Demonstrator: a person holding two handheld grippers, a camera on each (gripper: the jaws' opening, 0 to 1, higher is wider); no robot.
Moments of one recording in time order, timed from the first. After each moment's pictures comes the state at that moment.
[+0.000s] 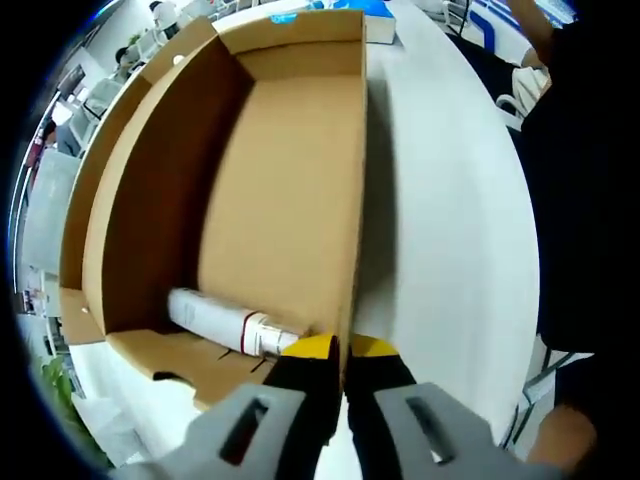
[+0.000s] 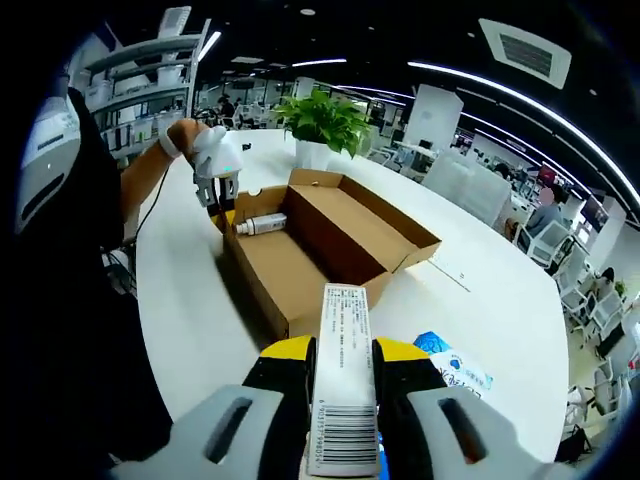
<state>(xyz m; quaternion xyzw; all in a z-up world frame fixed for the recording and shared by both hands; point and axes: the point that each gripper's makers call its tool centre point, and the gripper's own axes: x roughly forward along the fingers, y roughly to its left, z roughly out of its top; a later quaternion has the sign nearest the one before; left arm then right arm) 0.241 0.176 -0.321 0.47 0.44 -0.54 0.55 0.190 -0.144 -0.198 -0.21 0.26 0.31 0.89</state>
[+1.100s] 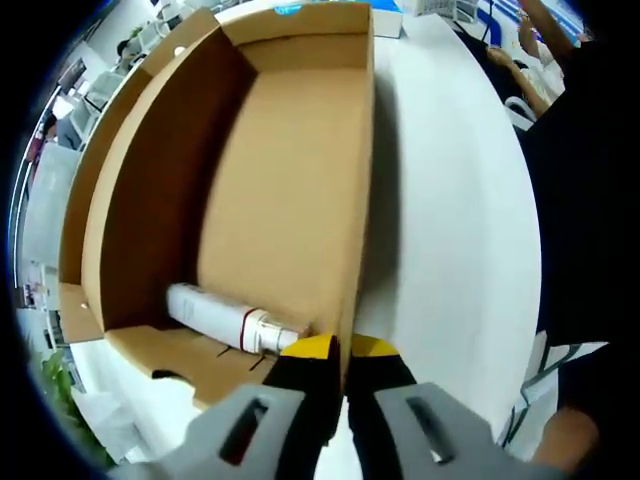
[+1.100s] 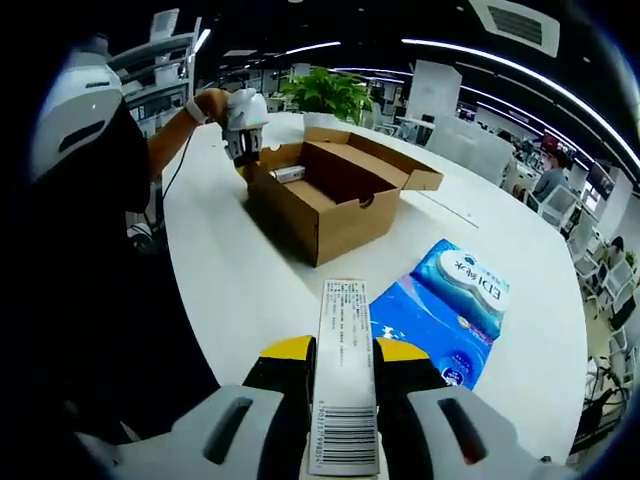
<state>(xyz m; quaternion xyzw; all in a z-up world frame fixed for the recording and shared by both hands) 0.240 0.175 -0.321 0.47 0.45 -0.52 0.55 0.114 -0.197 -0.253 -0.21 0.30 0.34 0.86</state>
